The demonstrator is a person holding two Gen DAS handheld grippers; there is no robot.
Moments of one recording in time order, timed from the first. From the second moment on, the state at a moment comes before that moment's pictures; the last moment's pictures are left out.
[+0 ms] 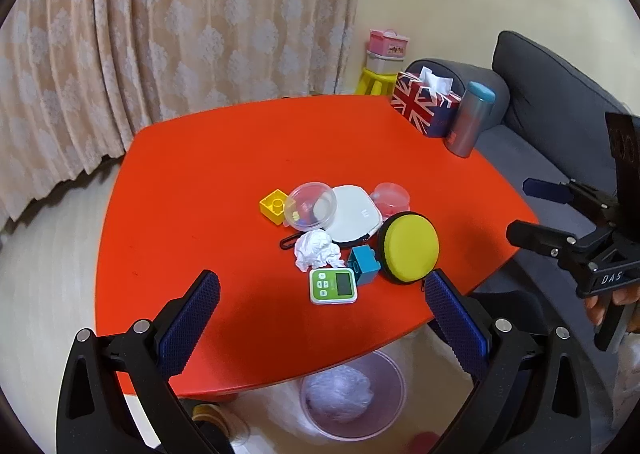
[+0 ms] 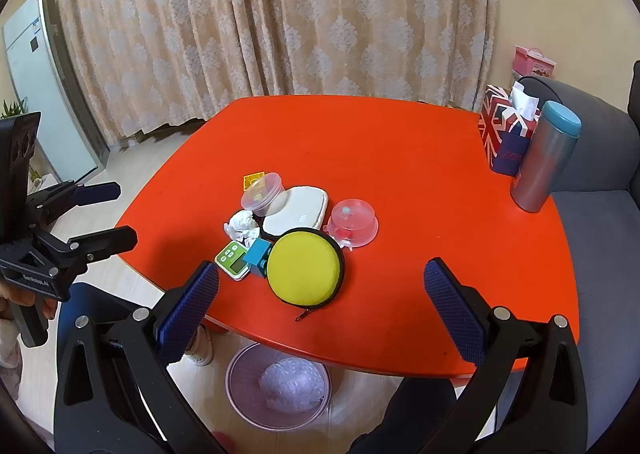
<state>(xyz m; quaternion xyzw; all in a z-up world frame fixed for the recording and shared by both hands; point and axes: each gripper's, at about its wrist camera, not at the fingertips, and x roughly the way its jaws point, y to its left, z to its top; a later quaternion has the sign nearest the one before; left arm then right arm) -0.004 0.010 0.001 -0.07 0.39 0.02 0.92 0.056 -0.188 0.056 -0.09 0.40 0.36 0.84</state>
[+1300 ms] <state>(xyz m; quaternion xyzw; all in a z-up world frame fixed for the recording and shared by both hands) -0.004 0.010 0.001 -0.06 0.39 0.04 0.92 0.056 -0.188 0.047 -0.10 0.41 0.36 0.83</state>
